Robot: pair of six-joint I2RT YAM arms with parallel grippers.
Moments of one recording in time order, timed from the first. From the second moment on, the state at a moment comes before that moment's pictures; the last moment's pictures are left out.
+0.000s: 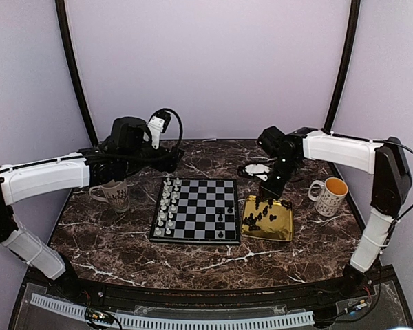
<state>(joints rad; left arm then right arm) -0.73 1.45 1.10 -0.06 -0.22 -0.06 0.59 1.76 1.39 -0.96 -0.13 -0.50</state>
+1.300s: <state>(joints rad) -0.73 1.39 1.09 -0.03 -0.27 0.00 0.80 2.35 2.05 -1.10 -0.11 -0.52</state>
